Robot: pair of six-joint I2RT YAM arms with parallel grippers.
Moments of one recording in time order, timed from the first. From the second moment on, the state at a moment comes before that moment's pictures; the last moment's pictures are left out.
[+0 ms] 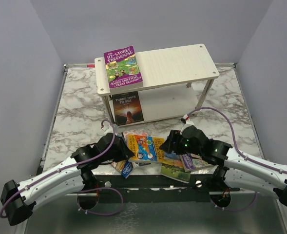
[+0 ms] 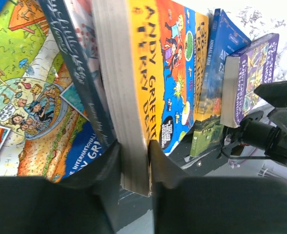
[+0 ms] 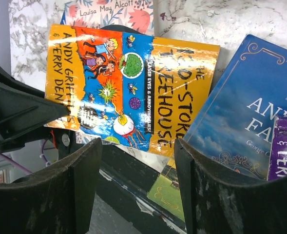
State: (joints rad) left arm -0.92 0.67 0.44 -0.52 -0.04 -1.10; right arm 0.98 0.88 0.55 -0.31 0.09 0.92
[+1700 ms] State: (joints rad) left arm -0.93 0.32 0.49 -0.31 -0.21 -1.23; right arm 1.07 0.98 0.37 0.61 -0.09 1.43
